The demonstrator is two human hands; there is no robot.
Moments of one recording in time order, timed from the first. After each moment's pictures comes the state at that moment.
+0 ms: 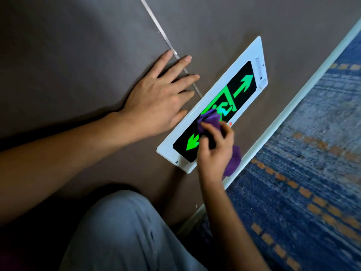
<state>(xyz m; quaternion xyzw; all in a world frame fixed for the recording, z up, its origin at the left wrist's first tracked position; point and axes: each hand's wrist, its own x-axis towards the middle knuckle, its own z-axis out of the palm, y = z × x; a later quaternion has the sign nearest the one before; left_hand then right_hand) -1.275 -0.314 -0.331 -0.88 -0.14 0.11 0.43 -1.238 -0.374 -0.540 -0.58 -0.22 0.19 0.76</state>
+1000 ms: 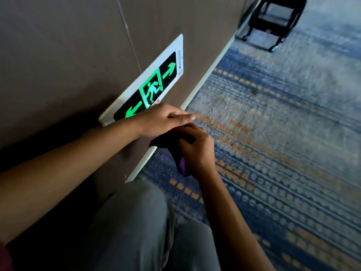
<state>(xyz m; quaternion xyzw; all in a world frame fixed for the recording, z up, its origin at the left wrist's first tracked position) -1.249 -0.395 -0.400 -0.87 -0.25 0.06 -0.43 -1.179 -0.536 -0.464 -0.71 -0.40 0.20 0.54</state>
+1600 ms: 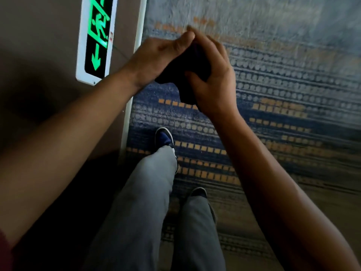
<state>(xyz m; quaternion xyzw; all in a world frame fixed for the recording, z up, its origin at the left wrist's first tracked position) -1.222 -0.516 -0.256 -0.75 -0.26 0.12 -0.59 -1.182 -0.679 -0.270 -0.81 -0.23 0.16 0.52</state>
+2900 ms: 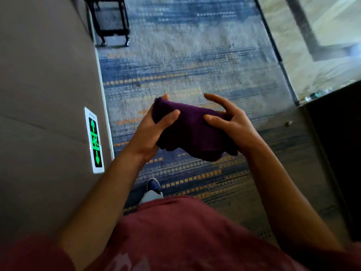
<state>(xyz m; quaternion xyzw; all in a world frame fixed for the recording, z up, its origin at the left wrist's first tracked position) -1.205 -0.587 0.109 -0.49 -0.16 0.14 -0.84 -1.148 -0.828 0.132 -0.72 -0.05 0.26 0.64</state>
